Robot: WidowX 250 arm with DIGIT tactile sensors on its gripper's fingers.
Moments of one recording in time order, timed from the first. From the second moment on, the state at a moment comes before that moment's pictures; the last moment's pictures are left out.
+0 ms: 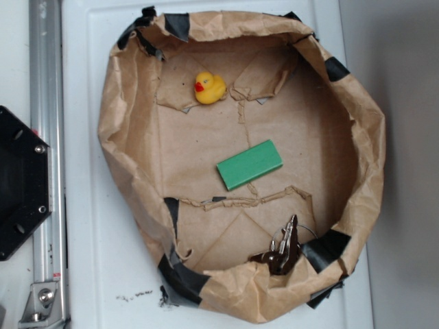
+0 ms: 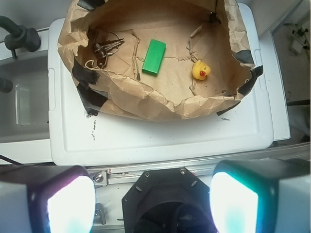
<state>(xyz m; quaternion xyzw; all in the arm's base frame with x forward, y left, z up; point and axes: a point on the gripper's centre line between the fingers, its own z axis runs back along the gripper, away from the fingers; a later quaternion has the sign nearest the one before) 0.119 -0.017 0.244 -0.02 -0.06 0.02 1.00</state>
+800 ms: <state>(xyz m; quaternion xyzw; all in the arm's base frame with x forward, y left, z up) 0.219 0.031 0.206 0.01 -0.03 -0.09 1.00</state>
